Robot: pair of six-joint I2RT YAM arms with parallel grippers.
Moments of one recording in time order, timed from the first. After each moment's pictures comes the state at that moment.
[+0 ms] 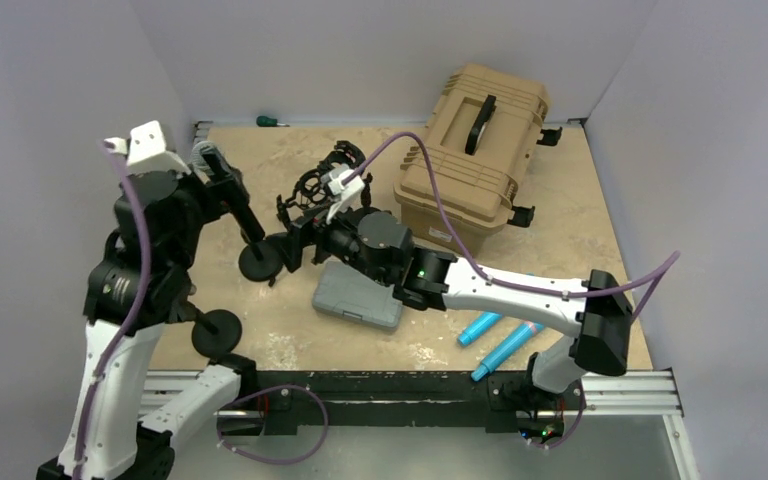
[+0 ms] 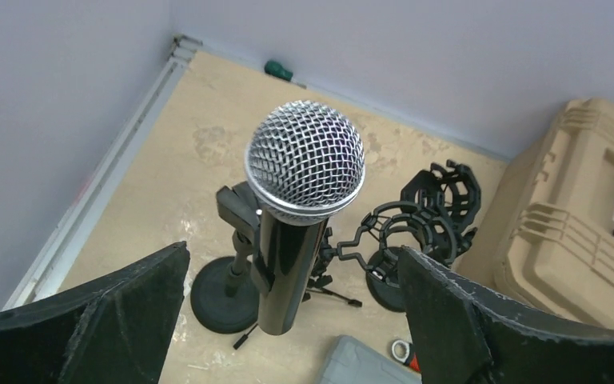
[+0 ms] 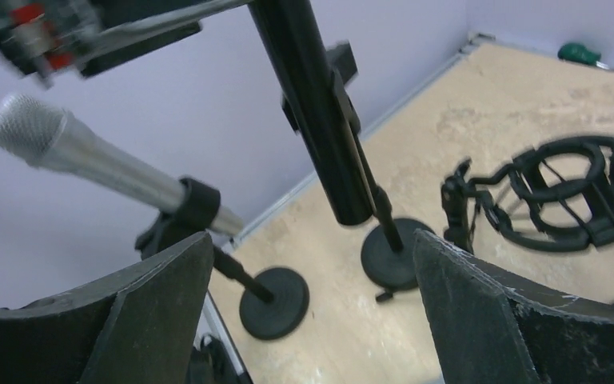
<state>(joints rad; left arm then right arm) -0.28 0.89 1.41 -0.81 -0.42 -0.39 1.19 1.53 1.26 0.28 0.23 0.38</state>
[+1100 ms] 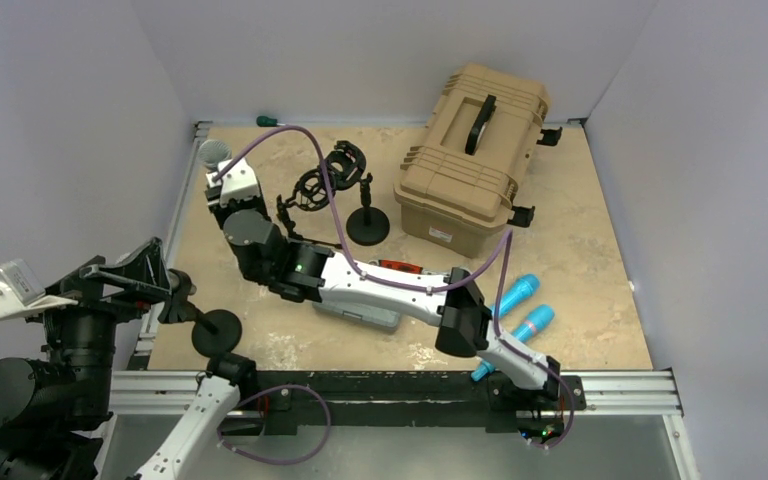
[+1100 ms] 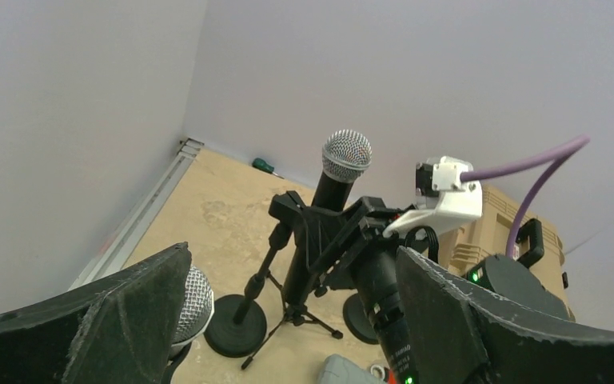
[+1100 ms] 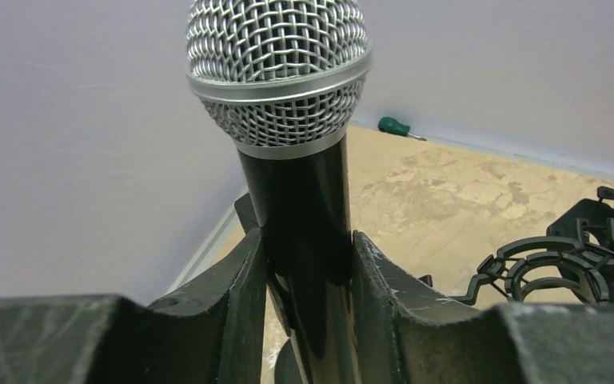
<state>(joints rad) -0.28 0.46 1.56 -0.98 -0.45 -0.33 1.31 2.33 2.36 0.07 0.91 0.05</state>
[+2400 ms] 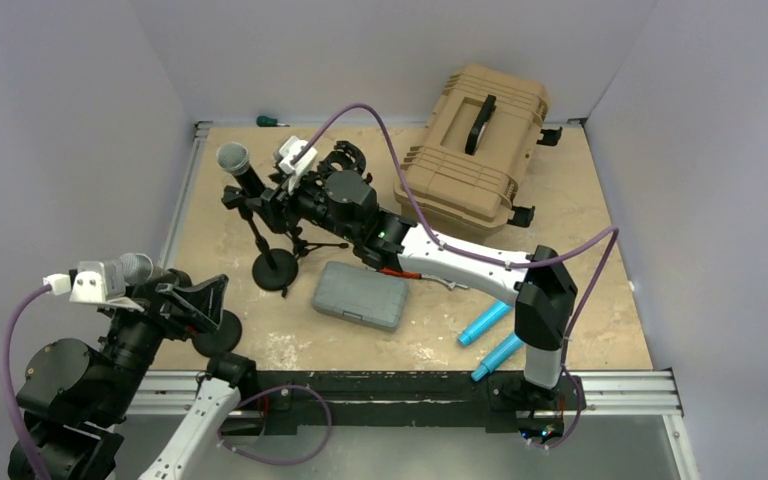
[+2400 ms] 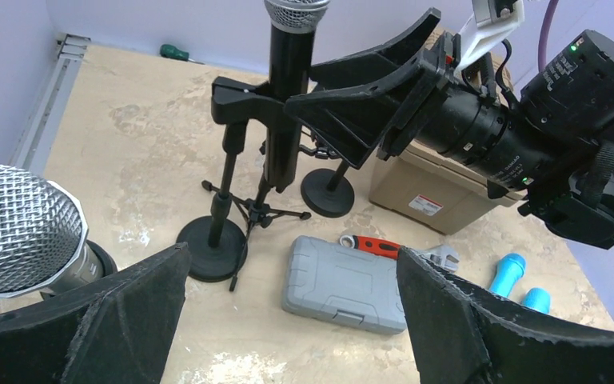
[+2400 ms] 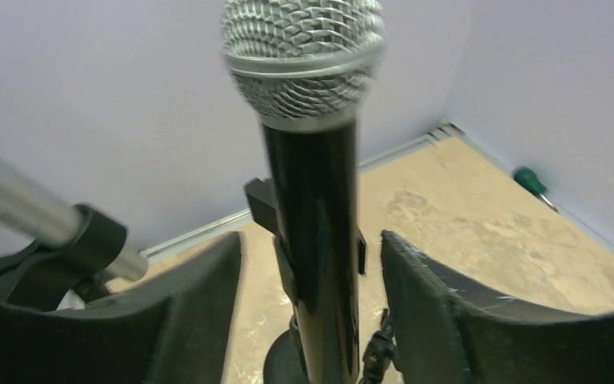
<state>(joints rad) -0.28 0.38 1.39 -1.12 -0.09 -0.34 1.08 1.86 1.64 0.30 -0.04 0.01</state>
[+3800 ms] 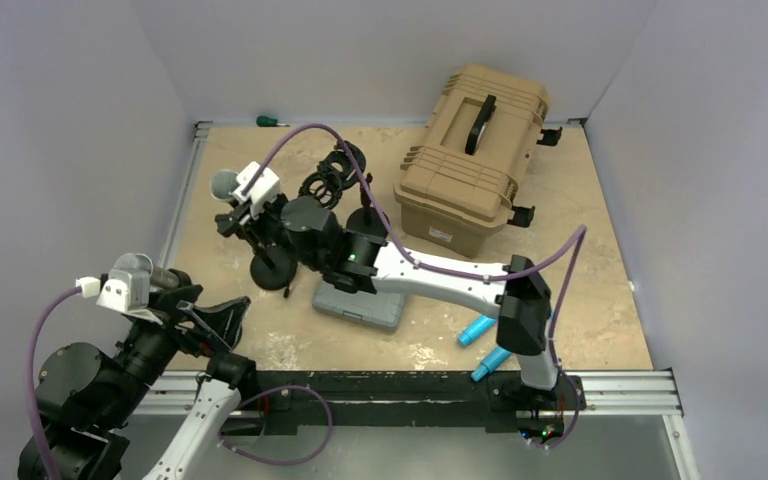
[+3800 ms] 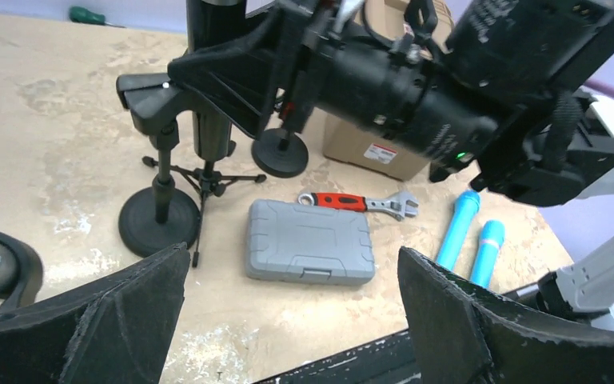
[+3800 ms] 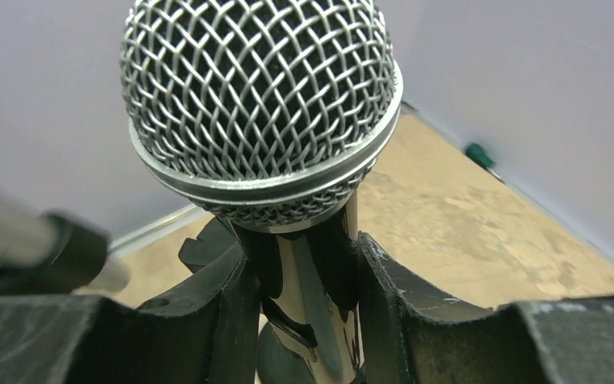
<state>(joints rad) -0.28 0.31 1.34 -1.14 0.09 -0.34 1.24 2.01 1.88 0.13 0.42 -0.07</state>
